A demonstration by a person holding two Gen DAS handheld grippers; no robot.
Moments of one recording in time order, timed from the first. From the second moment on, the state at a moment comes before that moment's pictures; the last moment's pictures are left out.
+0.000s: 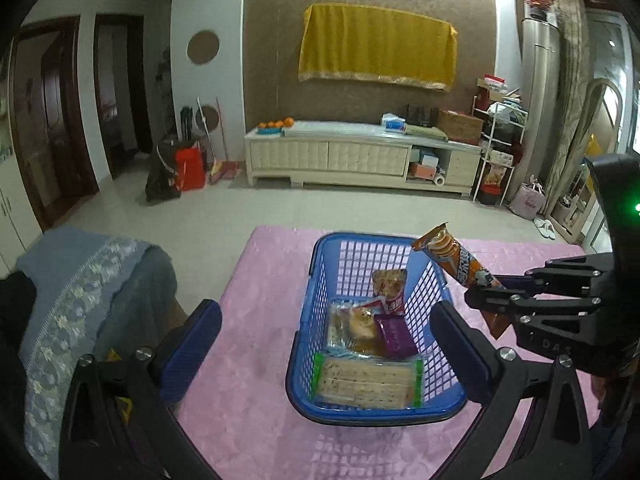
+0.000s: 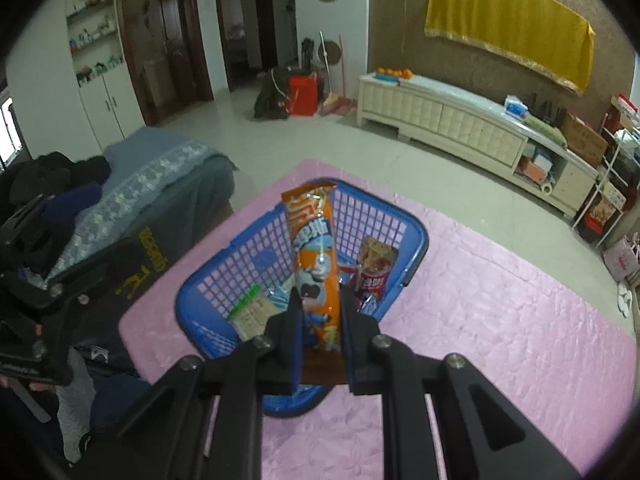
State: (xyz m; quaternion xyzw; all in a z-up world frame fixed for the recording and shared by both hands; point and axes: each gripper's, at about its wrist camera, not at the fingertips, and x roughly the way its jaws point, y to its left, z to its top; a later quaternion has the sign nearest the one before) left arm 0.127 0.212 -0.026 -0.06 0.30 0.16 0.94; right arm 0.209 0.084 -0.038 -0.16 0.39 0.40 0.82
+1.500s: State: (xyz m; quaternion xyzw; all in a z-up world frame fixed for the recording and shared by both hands) left arm 0.020 0.065 -0.041 -0.09 0.22 0.11 0.97; right arm 0.082 -0.083 -0.040 -0.08 0.27 0.31 0.91
